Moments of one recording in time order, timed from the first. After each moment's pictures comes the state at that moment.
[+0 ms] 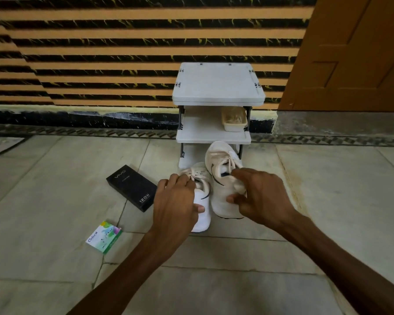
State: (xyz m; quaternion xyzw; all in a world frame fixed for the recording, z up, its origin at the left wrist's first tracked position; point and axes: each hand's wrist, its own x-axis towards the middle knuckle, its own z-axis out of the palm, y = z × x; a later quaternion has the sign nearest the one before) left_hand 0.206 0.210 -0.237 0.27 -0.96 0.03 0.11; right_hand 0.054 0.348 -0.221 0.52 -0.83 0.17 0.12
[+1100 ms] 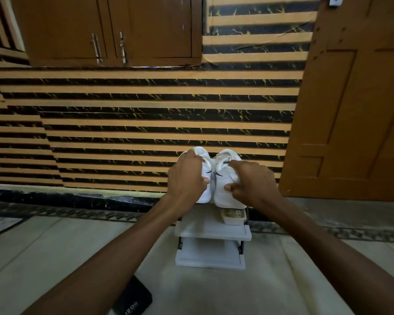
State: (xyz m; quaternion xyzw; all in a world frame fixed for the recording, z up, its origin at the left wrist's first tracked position) left_hand 0.058 0.108 -0.054 0.27 -0.89 -0.01 0.36; right_hand -0.060 0.235 -0.056 0.49 -0.82 0.19 0.23
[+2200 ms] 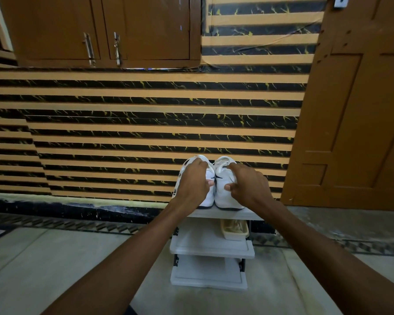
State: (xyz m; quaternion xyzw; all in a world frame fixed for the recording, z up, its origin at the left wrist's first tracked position) left_hand -0.016 0.051 -0.083 0.18 -0.90 -0.13 0.37; right_hand -0.120 0.178 -0.074 0.46 -0.84 0.21 0.21
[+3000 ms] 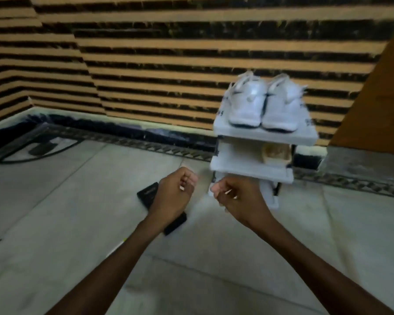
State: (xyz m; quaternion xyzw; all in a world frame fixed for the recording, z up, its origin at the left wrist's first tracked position) left_hand 0.186 0.104 -0.208 0.34 -0.80 -0.37 0.31; right_hand 0.044 0.222 -0.205 0.49 -0.73 0.45 -0.17
